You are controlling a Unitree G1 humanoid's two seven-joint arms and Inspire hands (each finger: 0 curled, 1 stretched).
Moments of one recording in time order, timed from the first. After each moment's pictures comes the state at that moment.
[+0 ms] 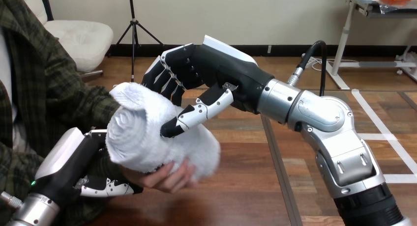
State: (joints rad) left arm -0.05 0.58 0.01 0.61 0.32 -0.83 -0.02; right arm -0.59 -0.21 0.20 0.05 -0.01 0.13 0.68
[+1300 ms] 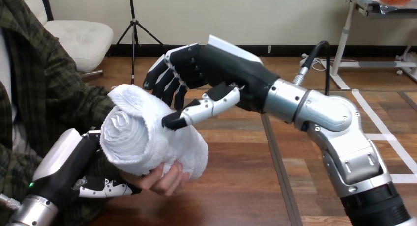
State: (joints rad) left arm -0.04 0.58 0.02 0.60 0.32 -0.82 -0.02; right arm -0.59 -0.24 0.19 0.07 0.05 0.09 0.70
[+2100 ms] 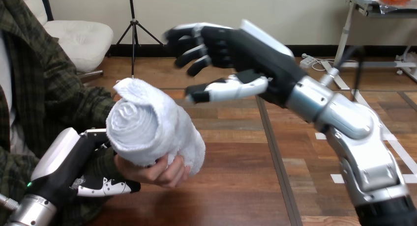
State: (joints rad) left arm -0.03 0.58 0.02 0.59 0.32 -0.81 -0.02; right arm -0.53 -0.27 0.10 0.05 0.06 0.00 0.61
